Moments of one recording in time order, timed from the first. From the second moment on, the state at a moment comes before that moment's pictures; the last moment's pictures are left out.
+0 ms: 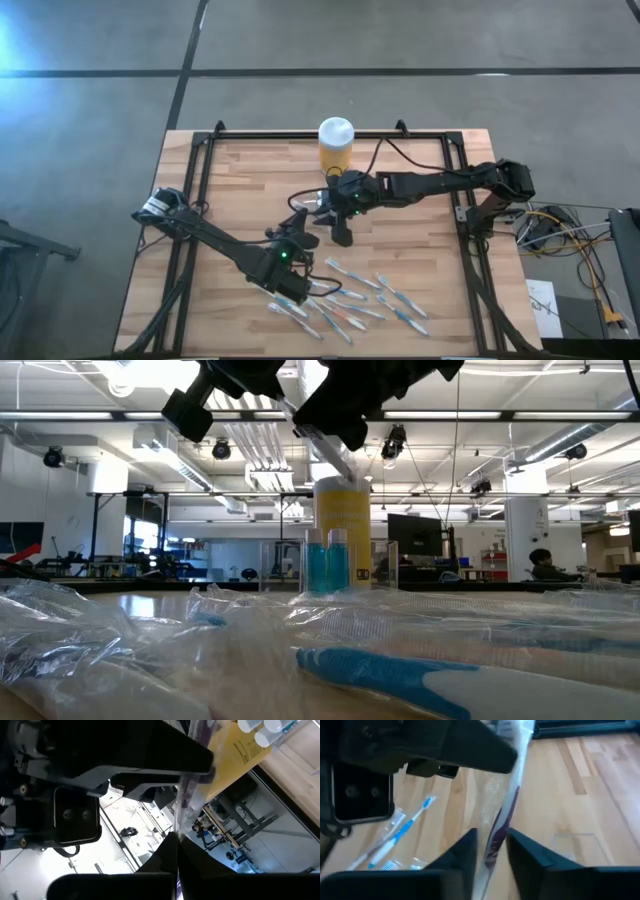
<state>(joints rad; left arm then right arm) -0.47 1.83 1.45 -1.02 -1.50 0.74 -0.01 1.66 1.27 -0.20 -0.14 0.09</state>
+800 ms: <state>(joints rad) -0.62 1.79 1.51 -1.02 -1.42 0.48 -0.01 1.56 1.15 -0.12 -0.11 -0.01</state>
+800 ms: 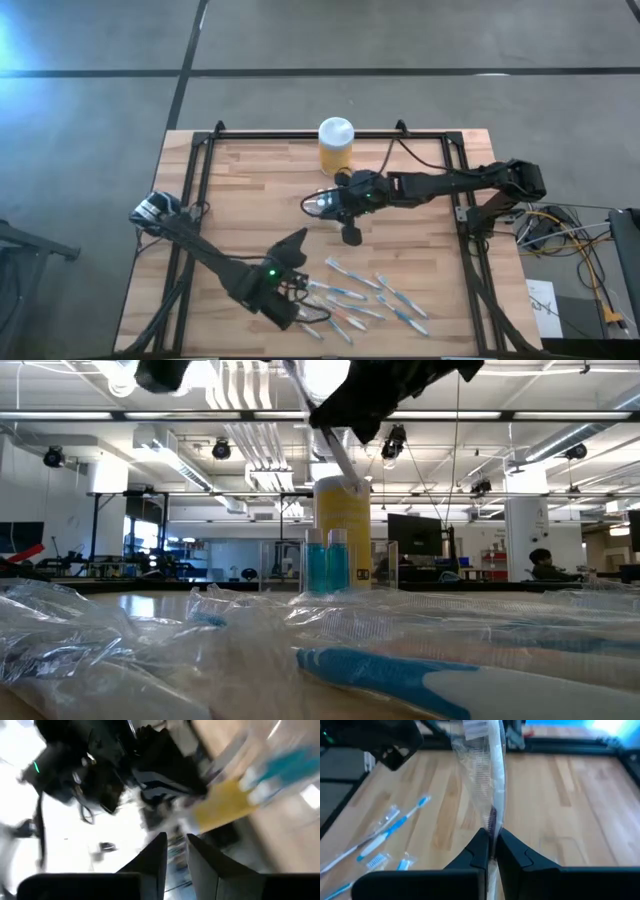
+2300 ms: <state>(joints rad) -0.22 1.34 0.76 0.49 -0.33 0.01 0.06 1.62 0.70 0.88 -0.10 -0.12</state>
